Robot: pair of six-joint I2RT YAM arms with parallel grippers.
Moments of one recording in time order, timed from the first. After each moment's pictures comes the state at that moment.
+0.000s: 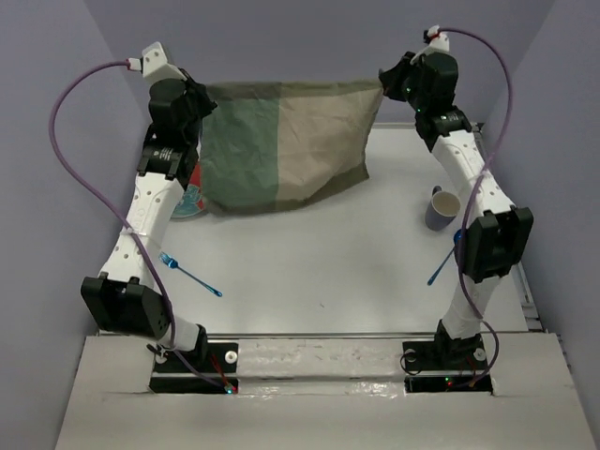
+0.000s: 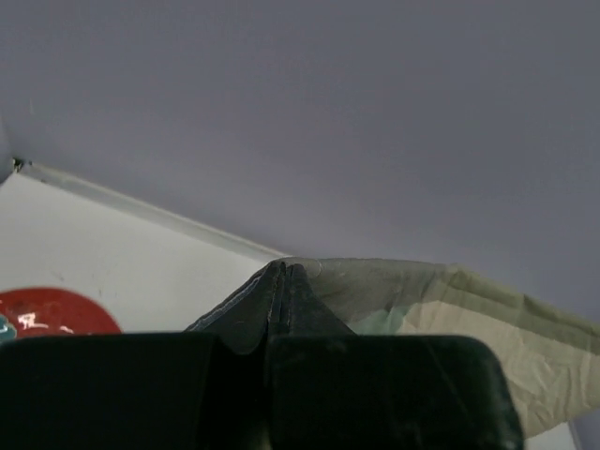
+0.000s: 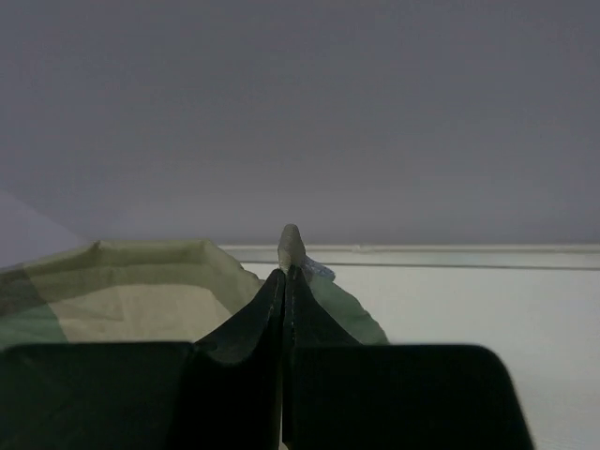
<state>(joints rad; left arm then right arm) -0.18 1.47 1.56 -0.15 -0.26 -0.47 0.20 1.94 1.95 -0.11 -0.08 0.40</state>
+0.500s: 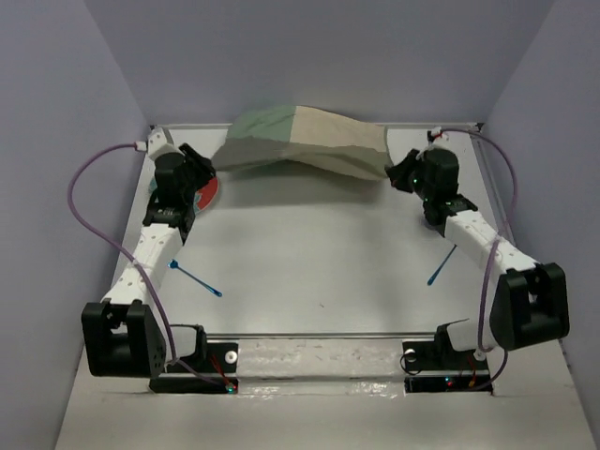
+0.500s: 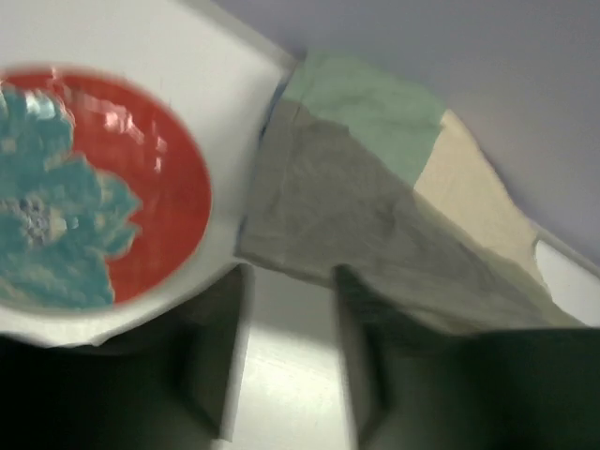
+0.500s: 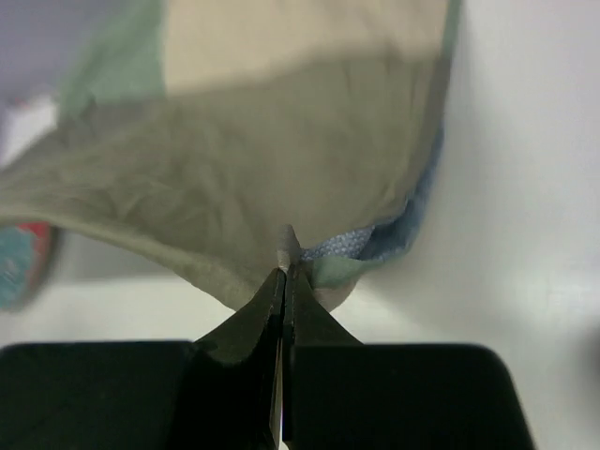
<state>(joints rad) -0.06 1.23 0.98 0.05 -0.16 -0.59 0.20 1.35 1.04 0.13 -0.04 0.48</state>
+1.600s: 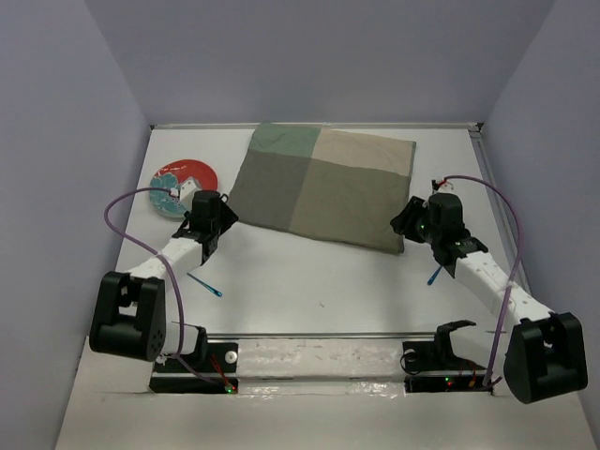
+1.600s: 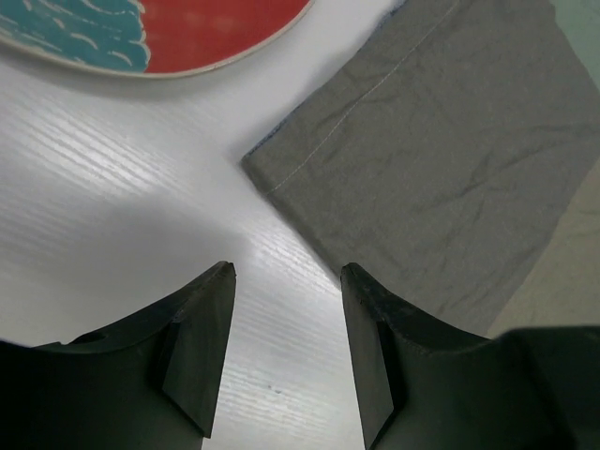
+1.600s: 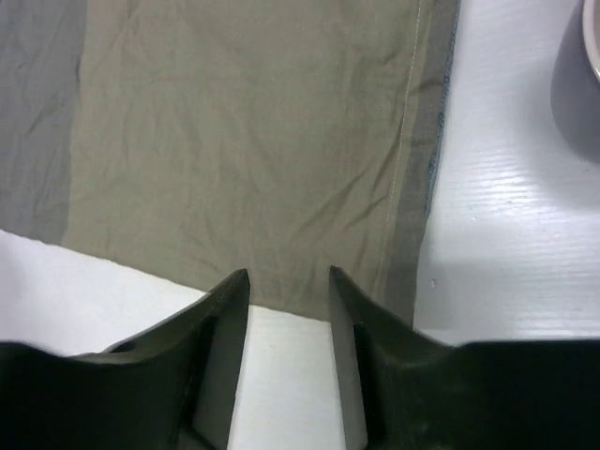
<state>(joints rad) -0.20 1.31 0.60 0.06 -0.27 -0.77 0.20 1.13 0.64 -0.10 -0.03 0.55</state>
